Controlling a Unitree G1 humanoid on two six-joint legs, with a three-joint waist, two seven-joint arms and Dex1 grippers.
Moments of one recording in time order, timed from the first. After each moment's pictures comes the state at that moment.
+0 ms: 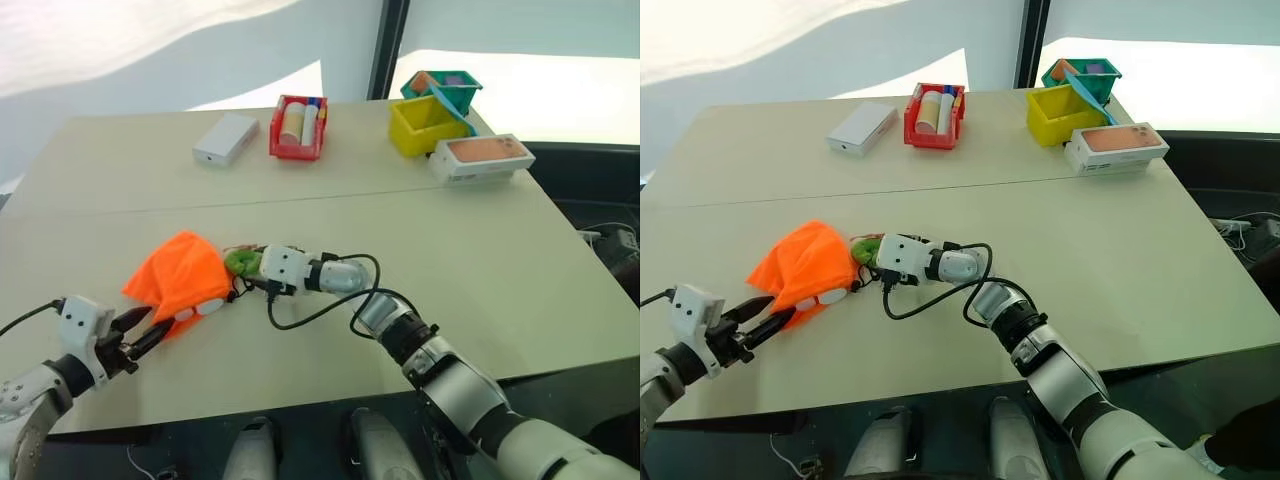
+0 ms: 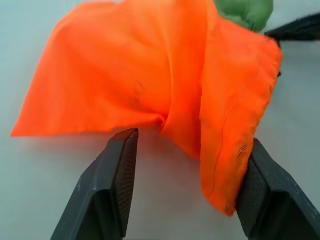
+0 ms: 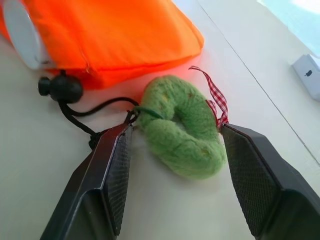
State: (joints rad) left arm 0.30 0.66 0.50 -0.28 -0.55 0.42 -0.75; right arm -0.81 -0.03 0.48 0.72 -0.24 -0.24 0.56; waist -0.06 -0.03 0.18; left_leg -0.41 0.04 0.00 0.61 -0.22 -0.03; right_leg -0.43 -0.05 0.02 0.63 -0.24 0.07
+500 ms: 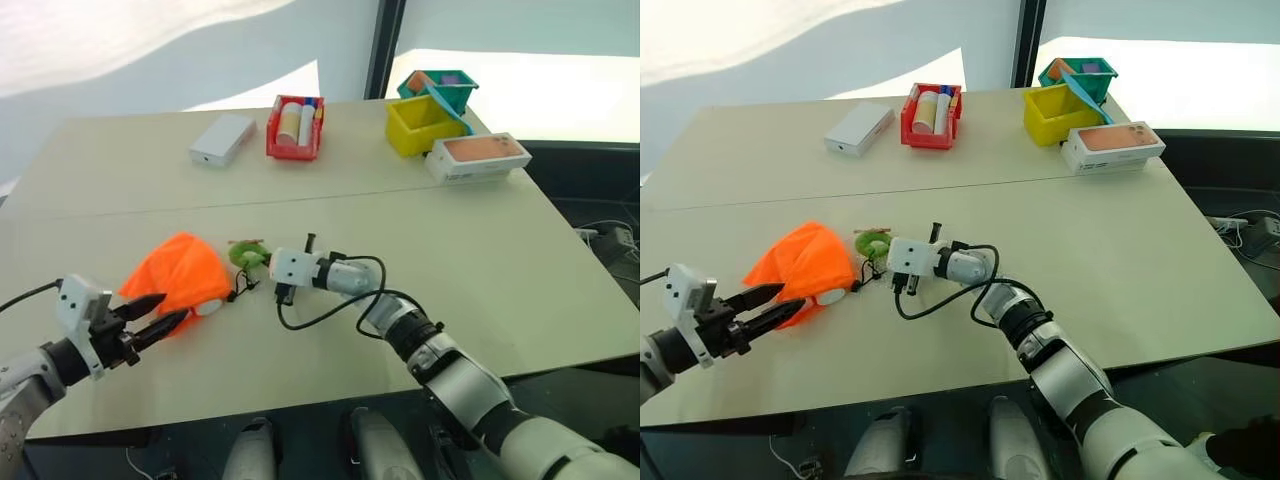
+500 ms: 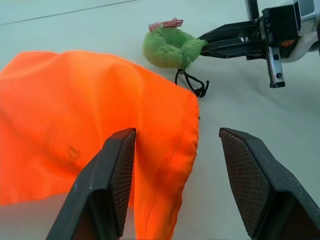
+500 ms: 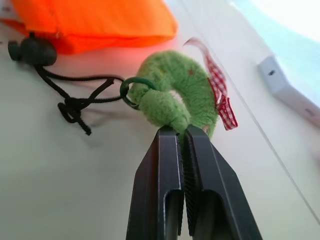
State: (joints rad) left arm 0.19 0.78 0.52 -0.39 -0.73 0.60 -0.80; right arm -0.71 -0.13 0.42 0.60 -0.27 -0.32 0.51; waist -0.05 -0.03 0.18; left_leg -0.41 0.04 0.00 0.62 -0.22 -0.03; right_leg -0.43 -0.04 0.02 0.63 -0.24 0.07
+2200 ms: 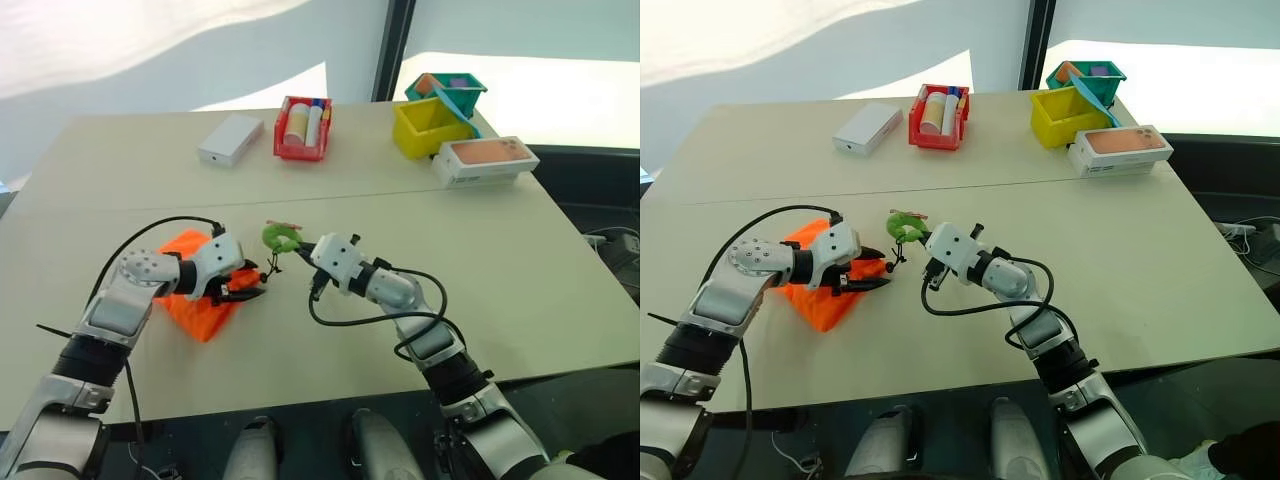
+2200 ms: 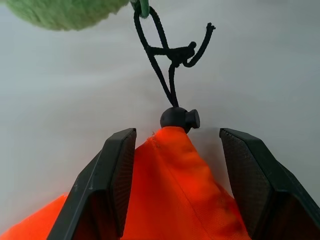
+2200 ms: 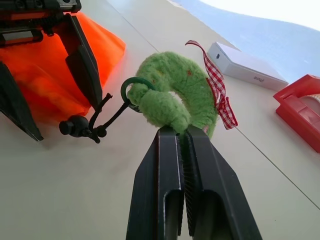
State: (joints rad) left arm -0.48 0.72 -0.17 0.15 -0.14 0.28 -1.12; right arm -0.49 -0.17 0.33 0.13 -0.14 0.02 0.54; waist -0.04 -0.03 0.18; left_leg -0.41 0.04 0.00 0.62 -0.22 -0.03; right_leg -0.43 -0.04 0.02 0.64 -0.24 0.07
